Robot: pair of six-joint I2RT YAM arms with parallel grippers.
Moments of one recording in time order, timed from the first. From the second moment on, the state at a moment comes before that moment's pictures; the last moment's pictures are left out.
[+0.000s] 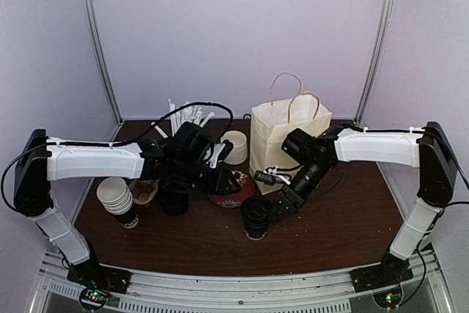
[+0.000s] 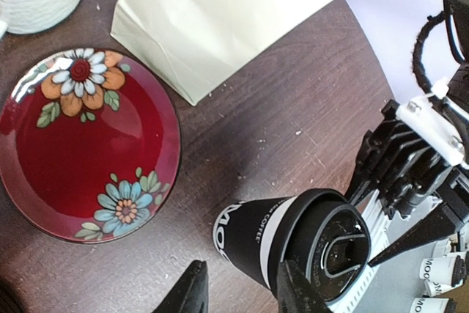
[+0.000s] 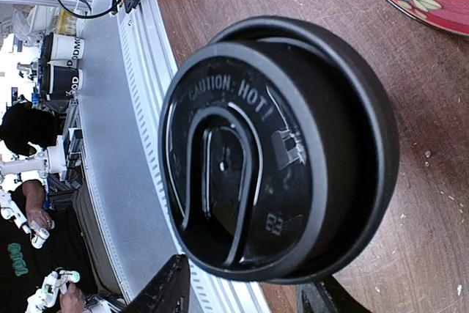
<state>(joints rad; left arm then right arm) -0.93 1.63 1.13 -0.26 0.26 -0.58 0.73 1.70 1.21 -0.90 -0.79 -0.14</state>
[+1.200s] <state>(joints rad) -0.92 1.79 1.25 -0.33 0.42 -0.56 0.73 1.79 1.28 -0.96 -0.74 -0.10</state>
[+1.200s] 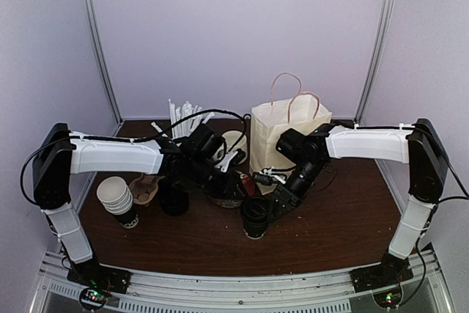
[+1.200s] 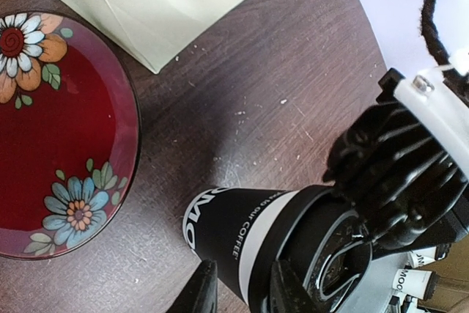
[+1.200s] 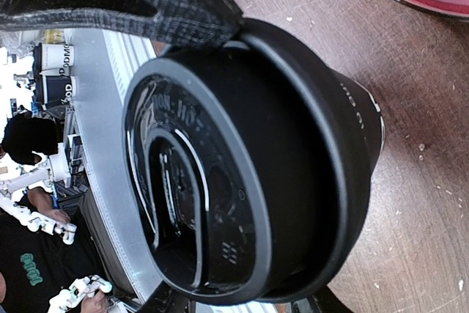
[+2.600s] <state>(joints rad) -0.94 1.45 1.17 -0.35 0.06 -0.29 0.77 1.60 1.44 -1.05 -0.39 -0.45</state>
